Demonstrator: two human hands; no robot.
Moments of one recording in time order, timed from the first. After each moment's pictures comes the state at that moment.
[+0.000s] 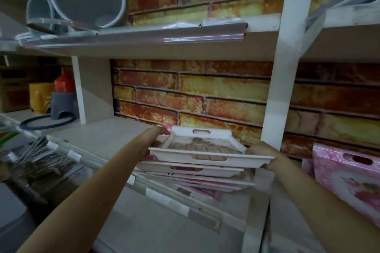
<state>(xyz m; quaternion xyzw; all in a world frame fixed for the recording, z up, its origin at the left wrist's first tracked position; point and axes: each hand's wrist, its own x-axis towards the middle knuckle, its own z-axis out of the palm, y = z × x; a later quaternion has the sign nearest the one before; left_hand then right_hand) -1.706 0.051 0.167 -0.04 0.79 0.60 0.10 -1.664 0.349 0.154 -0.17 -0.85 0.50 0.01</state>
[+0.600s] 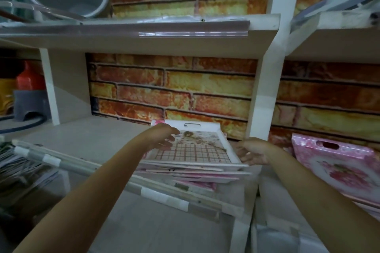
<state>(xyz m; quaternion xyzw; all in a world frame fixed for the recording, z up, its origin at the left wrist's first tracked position) -1.727 0.061 0.165 0.10 0.82 0.56 0.13 -1.653 0.328 0.150 -0.21 -0.79 0.57 -0.04</state>
